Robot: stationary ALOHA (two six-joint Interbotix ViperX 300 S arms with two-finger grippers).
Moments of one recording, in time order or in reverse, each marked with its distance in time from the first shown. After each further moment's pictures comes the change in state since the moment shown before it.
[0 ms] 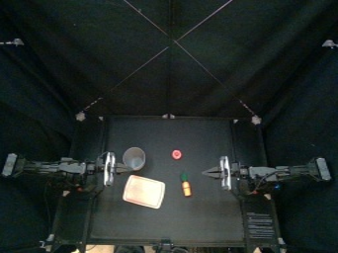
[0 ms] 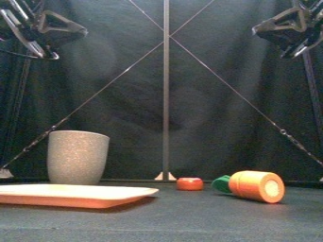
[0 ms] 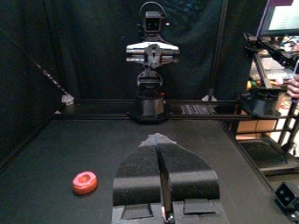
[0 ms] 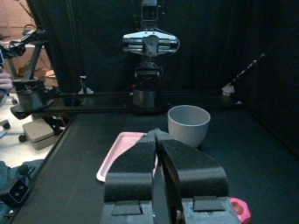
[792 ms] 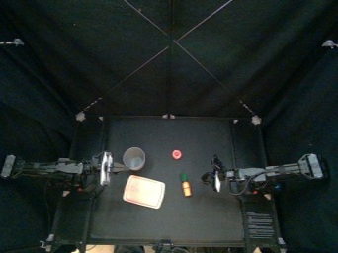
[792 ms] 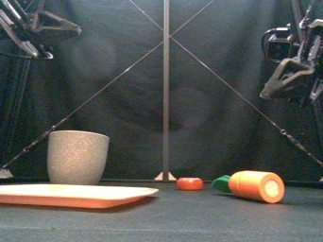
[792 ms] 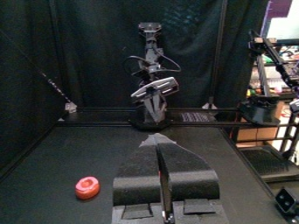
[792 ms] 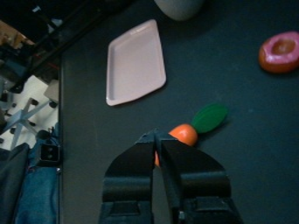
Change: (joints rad) left arm 0.014 -0.083 0.035 -0.002 -0.005 0.003; right arm 0.040 0.288 0.018 0.138 0.210 0.449
